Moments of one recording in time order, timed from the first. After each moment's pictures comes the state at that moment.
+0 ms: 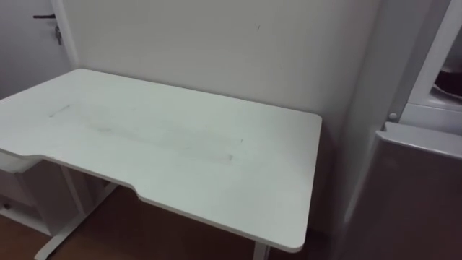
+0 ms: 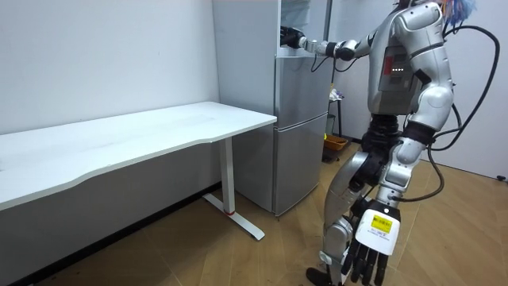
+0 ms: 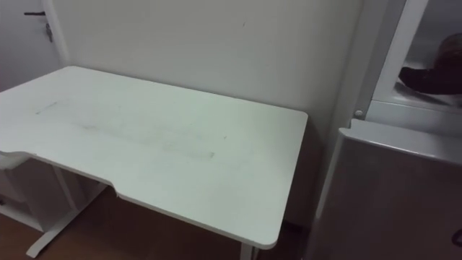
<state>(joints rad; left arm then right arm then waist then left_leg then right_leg) 0.35 0.31 0.09 0.85 0.09 0.12 0.21 -0.93 -0.83 0.06 0.93 0.43 -0.11 -0.22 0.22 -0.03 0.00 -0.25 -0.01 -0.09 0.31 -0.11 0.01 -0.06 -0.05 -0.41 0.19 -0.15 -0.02</state>
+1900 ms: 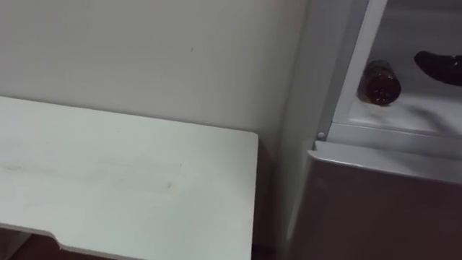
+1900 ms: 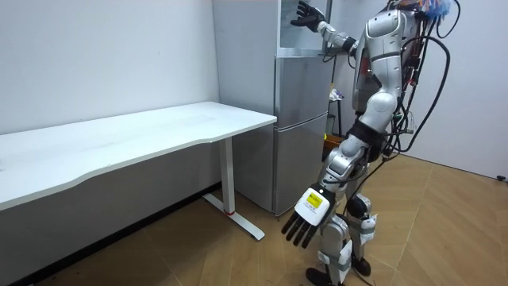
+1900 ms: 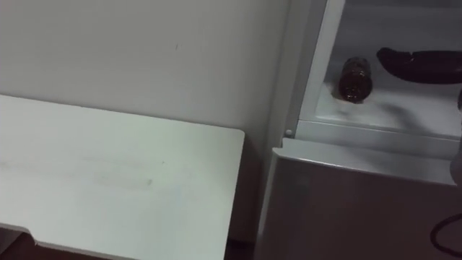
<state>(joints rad) 0.31 0.26 0.18 0.88 0.30 0.11 0.19 -0.63 -0.81 -0.05 0.24 0.47 0.02 -0.36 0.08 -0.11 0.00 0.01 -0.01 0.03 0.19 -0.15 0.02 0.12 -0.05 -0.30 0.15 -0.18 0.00</state>
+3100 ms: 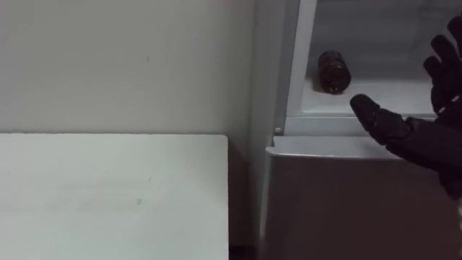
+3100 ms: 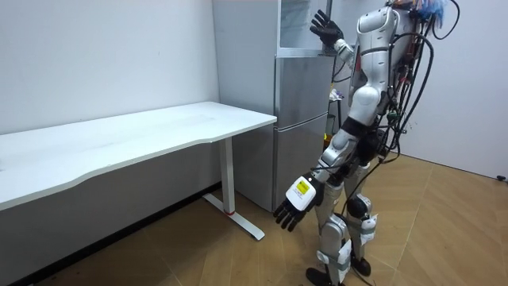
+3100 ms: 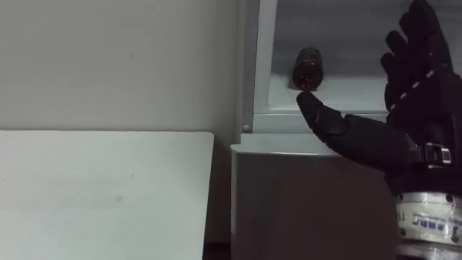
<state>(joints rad) 0.28 0.21 0.09 1.00 0.34 0.02 0.26 -0.09 -0.38 -0.10 -0.42 0.35 -0.14 -0.34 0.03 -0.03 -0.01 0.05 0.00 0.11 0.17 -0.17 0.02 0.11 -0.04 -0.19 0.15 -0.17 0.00</state>
